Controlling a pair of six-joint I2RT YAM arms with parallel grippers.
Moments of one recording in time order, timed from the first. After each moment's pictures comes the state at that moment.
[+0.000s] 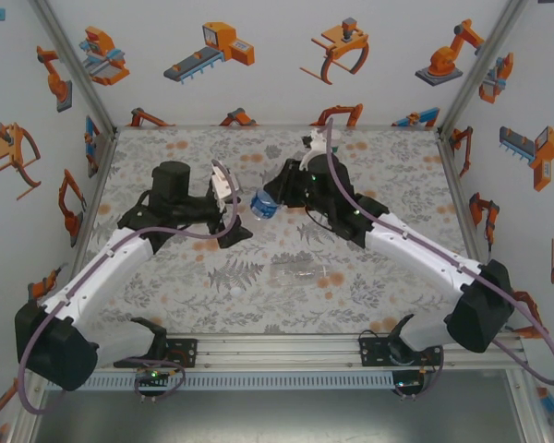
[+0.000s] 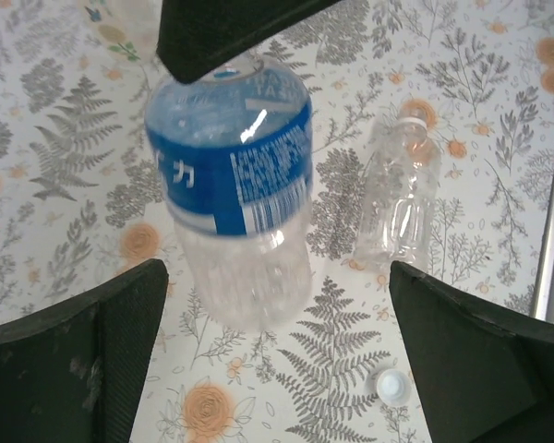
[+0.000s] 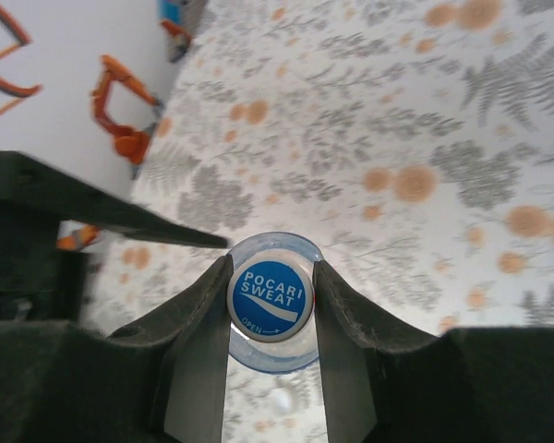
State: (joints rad) left arm -0.47 1.17 0.97 -0.34 0.70 0.45; right arm 0.76 1.40 1.19 -0.12 0.06 0.58
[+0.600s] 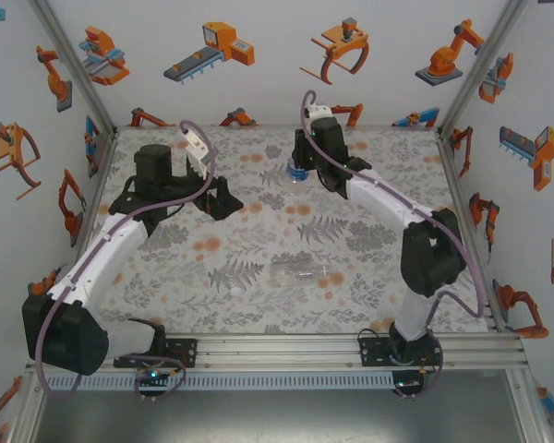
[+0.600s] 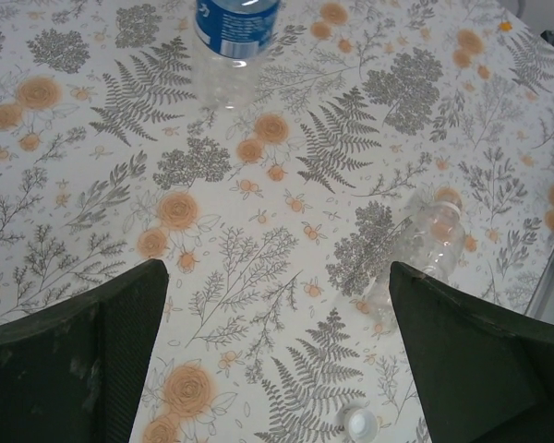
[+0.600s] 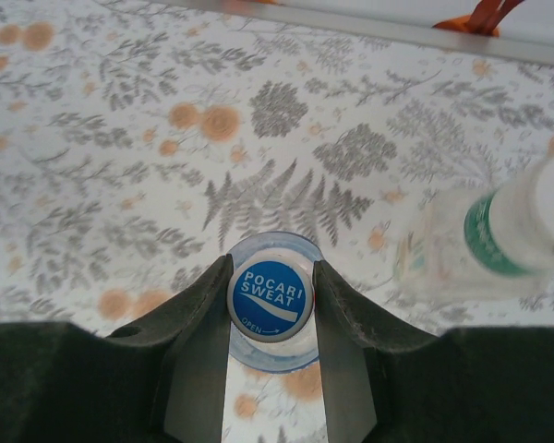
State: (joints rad) left arm -0.32 1.26 1.06 -0.28 0.66 0.12; right arm 0.51 1.86 1.49 -0.07 0.10 0.17
